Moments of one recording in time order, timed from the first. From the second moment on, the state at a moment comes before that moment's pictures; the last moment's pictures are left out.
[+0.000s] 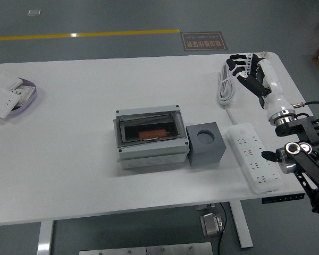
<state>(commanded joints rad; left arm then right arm) 0.10 0.25 -0.09 -0.22 -0.02 0.01 -0.02 0.33 -0.38 1.10 1.42 -1.15 -0.33 0.12</state>
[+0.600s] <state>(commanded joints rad) 0.11 0.22 -0.10 -0.22 -0.03 0.01 -0.02 0.34 -0.37 1.08 1.40 -0.91 -0.28 0.18</state>
